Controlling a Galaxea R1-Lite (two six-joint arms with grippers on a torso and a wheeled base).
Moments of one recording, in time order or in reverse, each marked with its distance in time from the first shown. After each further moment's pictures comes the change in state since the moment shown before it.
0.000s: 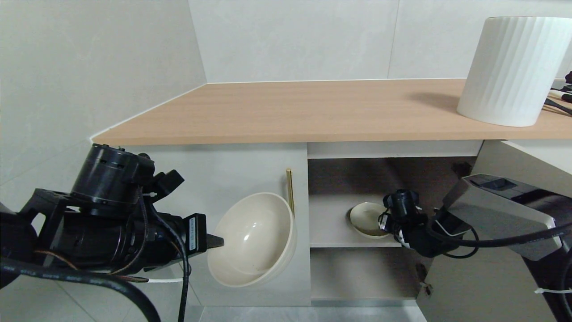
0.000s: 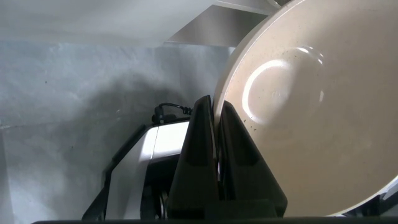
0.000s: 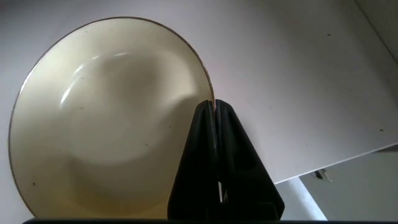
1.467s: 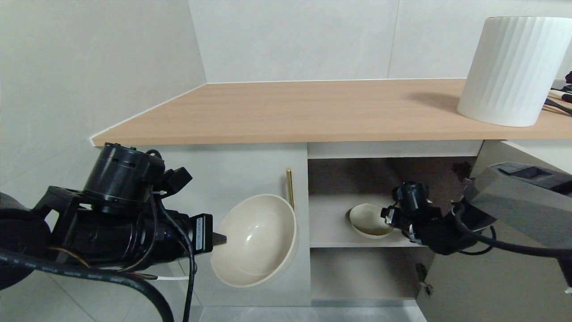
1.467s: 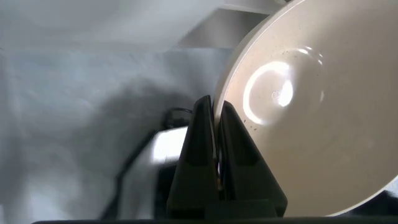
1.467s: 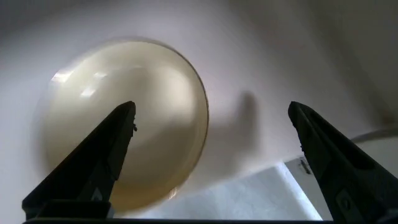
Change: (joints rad) left arm -0.027 0.028 -0.019 -0.007 0.053 0.073; right arm 0.004 -0.163 0.138 -0.001 0.015 -0.012
